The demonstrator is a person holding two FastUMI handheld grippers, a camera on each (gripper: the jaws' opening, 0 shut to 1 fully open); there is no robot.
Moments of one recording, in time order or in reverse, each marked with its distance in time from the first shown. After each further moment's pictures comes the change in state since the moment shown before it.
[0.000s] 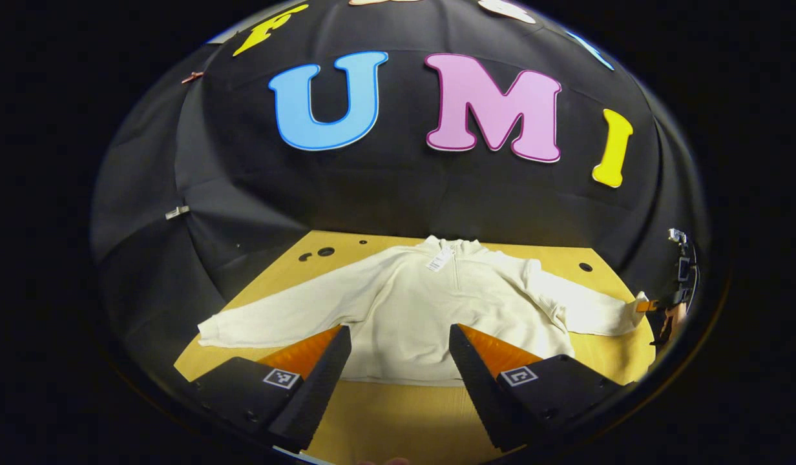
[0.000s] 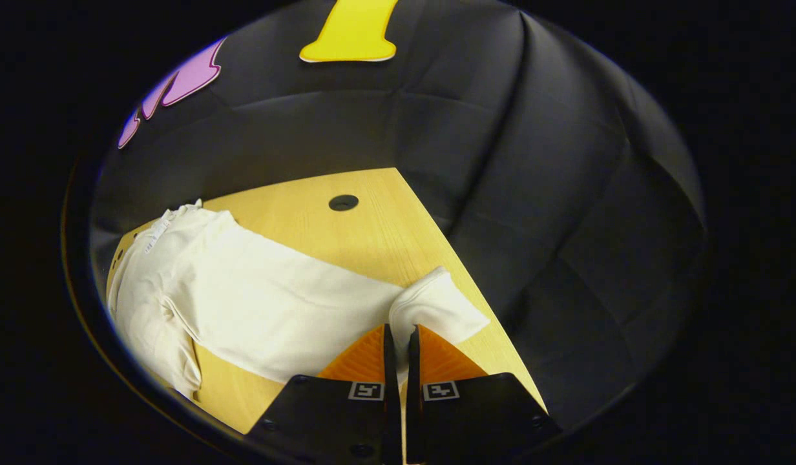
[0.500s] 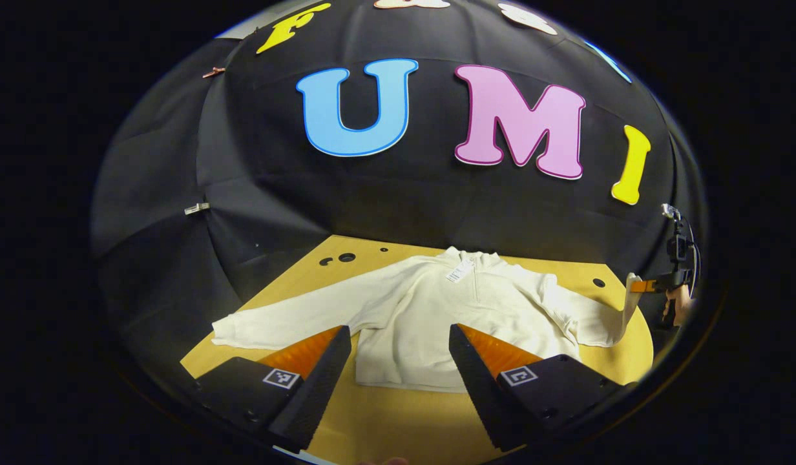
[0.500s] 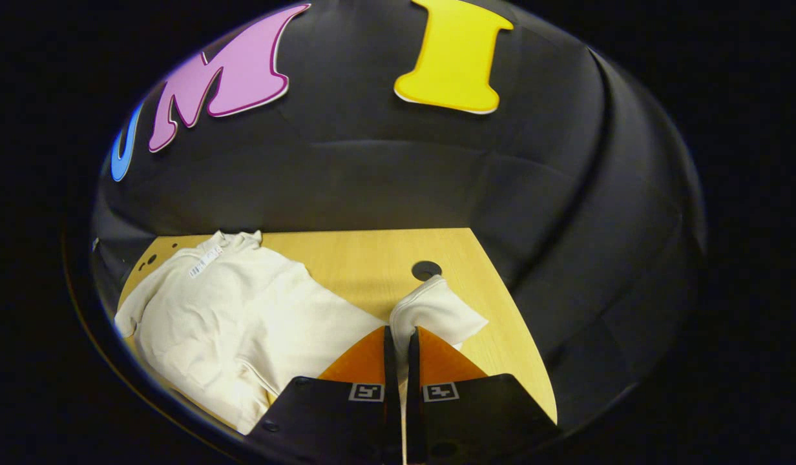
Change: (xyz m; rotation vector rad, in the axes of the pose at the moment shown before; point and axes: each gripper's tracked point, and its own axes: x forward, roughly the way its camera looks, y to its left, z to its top) left arm -0.011 0.035 0.024 -0.046 -0.059 0.066; right arm 0.002 0.123 0.097 -0.103 -0.127 0.183
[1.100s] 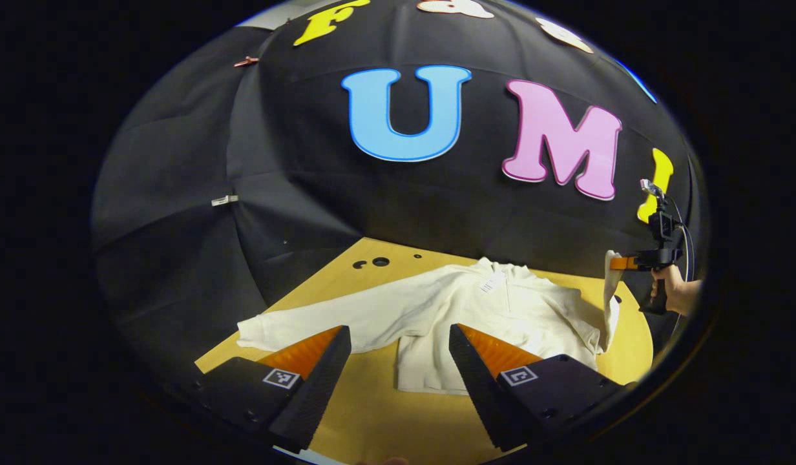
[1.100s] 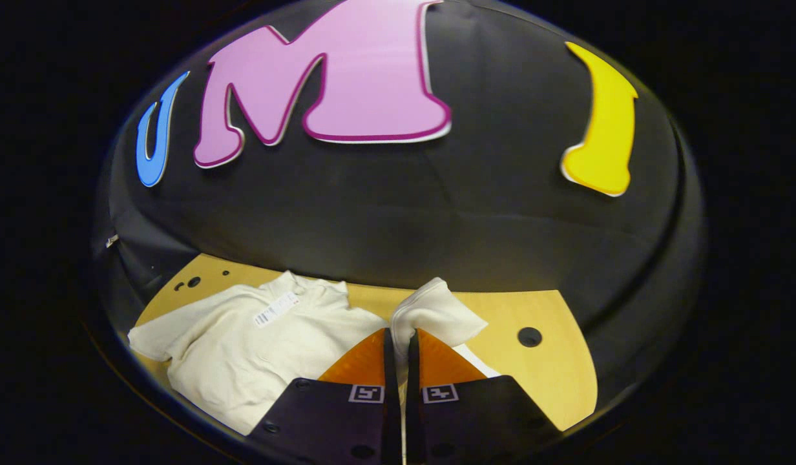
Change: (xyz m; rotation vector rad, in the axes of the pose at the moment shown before) left arm 0.001 0.079 0.012 -0.102 -0.020 0.078; right arm 0.029 0.201 0.092 -0.070 -0.104 0.190
